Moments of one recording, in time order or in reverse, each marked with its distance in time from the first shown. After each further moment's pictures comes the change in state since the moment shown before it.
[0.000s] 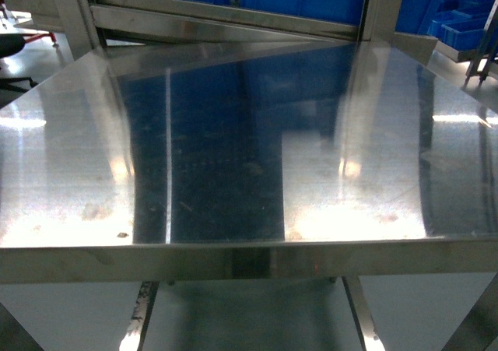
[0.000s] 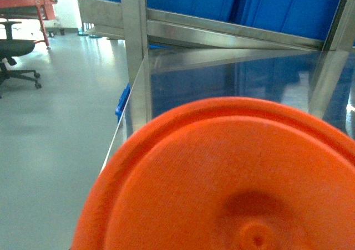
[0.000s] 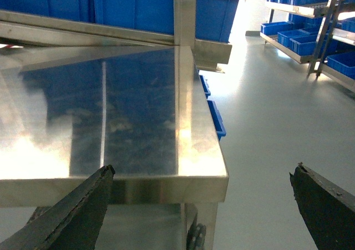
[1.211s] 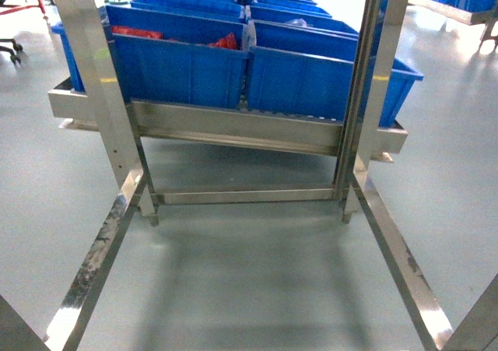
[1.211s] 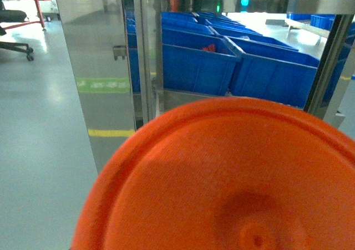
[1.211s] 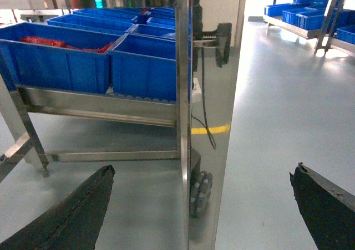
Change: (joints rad) left arm 0.000 0.000 0.000 -0.003 0.000 0.000; right arm 0.000 0.000 0.000 -0.002 -0.001 -0.001
